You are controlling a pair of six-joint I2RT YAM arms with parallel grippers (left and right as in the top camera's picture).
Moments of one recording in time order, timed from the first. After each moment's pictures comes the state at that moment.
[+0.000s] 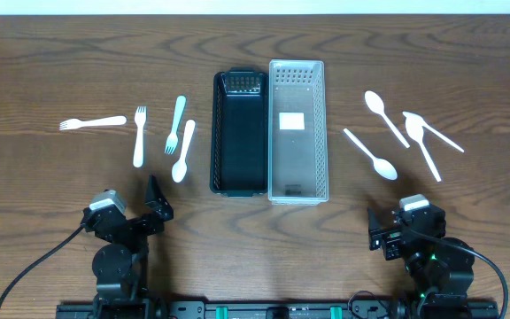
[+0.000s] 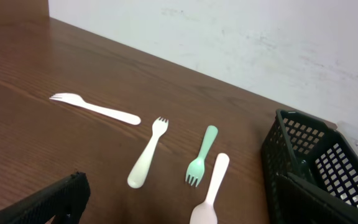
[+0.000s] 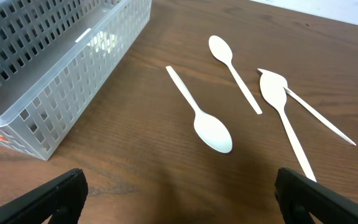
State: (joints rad) left arm 0.00 0.02 0.07 -0.22 -0.14 -0.33; right arm -0.03 0.02 0.16 -0.59 -0.20 -0.20
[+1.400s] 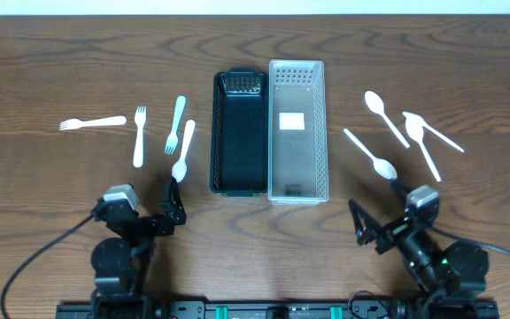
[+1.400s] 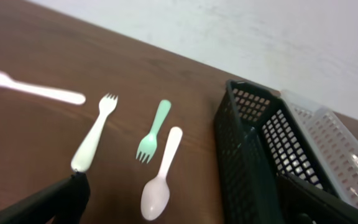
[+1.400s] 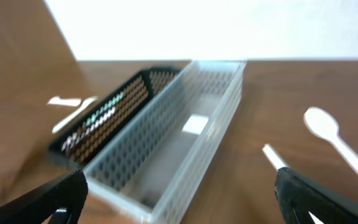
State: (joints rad) left arm 0.00 0.12 0.13 -0.23 0.08 -0.34; right arm -0.03 0.13 0.23 -0.27 -0.55 0.16
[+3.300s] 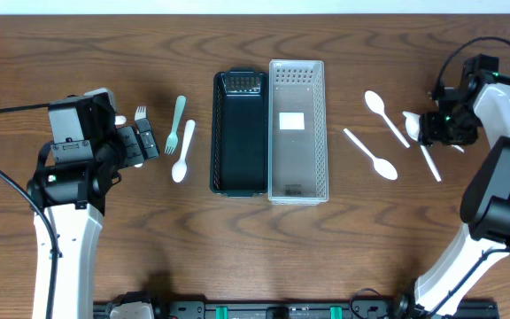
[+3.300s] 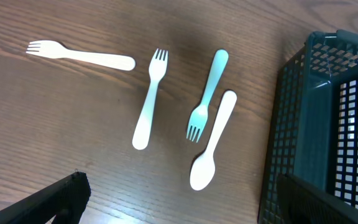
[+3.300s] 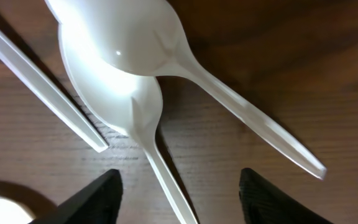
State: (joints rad) left arm 0.12 1.18 1.07 -0.79 0.07 -0.17; right arm -0.29 2.09 1.54 -0.97 -0.02 -0.27
